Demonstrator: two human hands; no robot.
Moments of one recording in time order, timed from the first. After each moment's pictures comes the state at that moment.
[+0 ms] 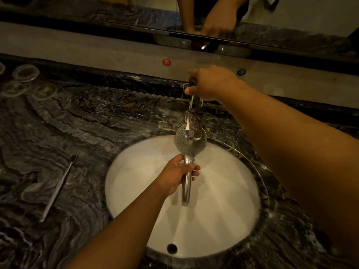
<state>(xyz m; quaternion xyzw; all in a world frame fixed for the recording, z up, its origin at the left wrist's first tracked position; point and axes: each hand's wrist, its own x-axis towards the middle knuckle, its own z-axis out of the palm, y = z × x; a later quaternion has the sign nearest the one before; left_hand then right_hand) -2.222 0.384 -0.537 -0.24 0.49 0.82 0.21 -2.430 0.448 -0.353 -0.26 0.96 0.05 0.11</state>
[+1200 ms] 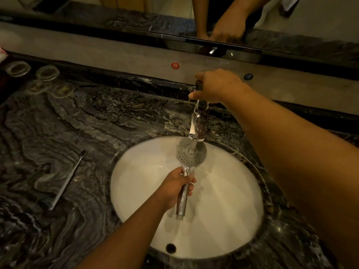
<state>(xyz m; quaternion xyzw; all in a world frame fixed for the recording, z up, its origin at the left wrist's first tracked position) -2.187 0.392 -0.544 -0.28 0.47 0.82 0.18 -2.427 0.449 -0.347 -0.27 0.95 0.06 0.13</state>
